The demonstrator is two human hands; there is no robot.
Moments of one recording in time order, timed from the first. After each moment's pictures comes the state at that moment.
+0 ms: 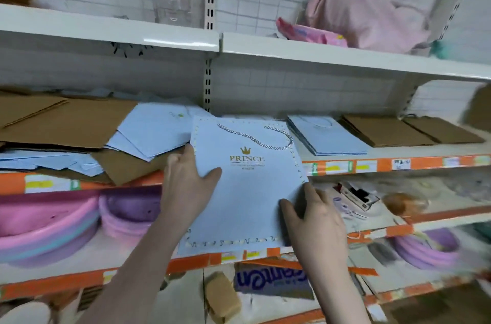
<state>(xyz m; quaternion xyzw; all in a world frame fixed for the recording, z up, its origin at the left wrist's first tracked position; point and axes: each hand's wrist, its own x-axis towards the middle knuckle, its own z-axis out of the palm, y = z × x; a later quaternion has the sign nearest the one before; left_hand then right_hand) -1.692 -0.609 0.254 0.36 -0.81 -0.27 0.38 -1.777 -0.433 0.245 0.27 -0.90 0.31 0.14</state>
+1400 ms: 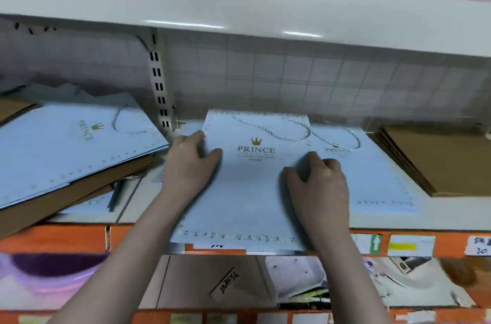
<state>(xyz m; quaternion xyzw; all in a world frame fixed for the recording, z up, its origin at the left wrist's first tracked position) -1.973 -0.693 0.236 0.40 -0.80 -0.22 0.38 -2.093 -0.535 0.243 0.34 -0.85 0.38 0.10</state>
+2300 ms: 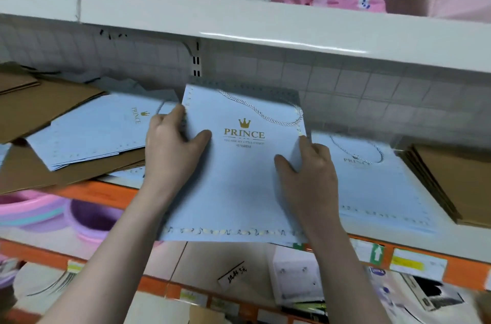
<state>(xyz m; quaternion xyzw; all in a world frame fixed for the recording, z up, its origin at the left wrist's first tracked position) -1.923 -0.640 0.276 0.45 -0.72 -0.14 0.51 -2.083 -0.531 0.259 0.47 -0.76 0.44 0.06</state>
